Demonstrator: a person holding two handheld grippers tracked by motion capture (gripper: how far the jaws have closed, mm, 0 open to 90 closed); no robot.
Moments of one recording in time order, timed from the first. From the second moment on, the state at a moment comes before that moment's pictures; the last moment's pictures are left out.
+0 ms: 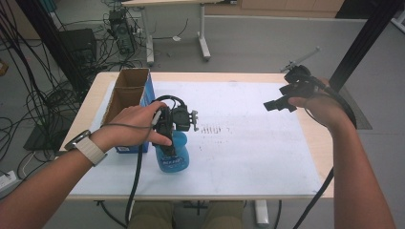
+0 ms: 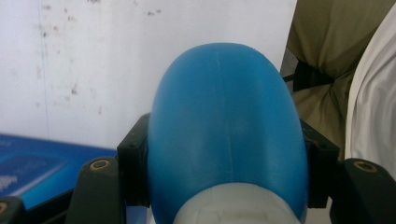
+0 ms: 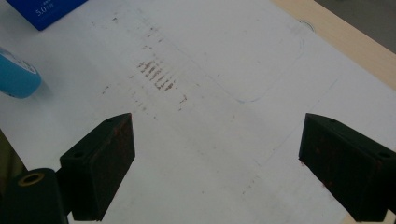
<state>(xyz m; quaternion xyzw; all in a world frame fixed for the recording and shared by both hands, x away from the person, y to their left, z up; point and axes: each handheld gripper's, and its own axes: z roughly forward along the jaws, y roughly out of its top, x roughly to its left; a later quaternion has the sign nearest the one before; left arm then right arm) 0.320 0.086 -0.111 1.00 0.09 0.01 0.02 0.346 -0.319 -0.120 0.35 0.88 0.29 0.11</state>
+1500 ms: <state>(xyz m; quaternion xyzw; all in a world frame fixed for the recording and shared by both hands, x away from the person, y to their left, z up) 0.317 0.098 -0.057 0.92 0.40 0.03 0.01 0.358 -0.312 -0.125 0.31 0.89 0.32 0.10</state>
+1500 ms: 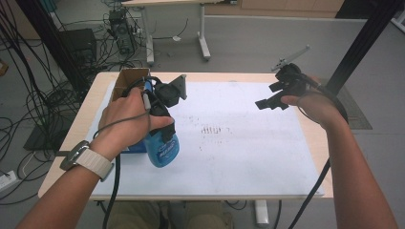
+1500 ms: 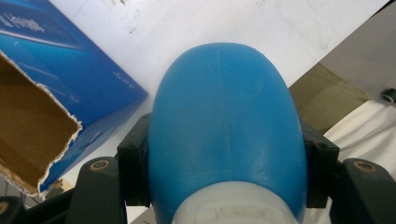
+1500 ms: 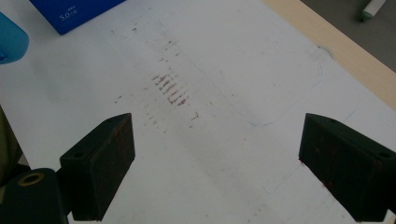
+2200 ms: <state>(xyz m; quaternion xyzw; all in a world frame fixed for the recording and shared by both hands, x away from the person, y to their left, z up) 0.330 0.115 -0.021 0.87 0.49 0.03 0.01 0.367 -0.309 -0.124 0.30 0.89 0.32 0.10</state>
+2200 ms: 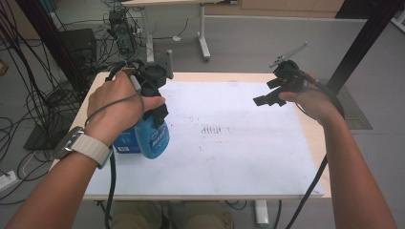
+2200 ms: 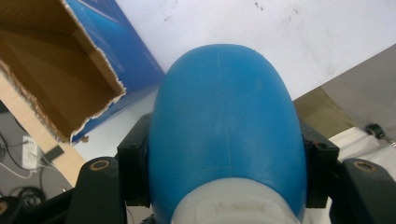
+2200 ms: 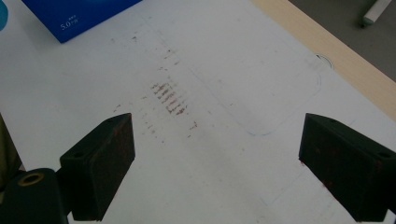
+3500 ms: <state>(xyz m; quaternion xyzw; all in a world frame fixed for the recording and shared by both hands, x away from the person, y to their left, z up) 0.355 0.141 0.070 0.82 0.58 0.03 0.03 0.395 -0.318 -0.128 0.31 0.89 0.32 0.10</state>
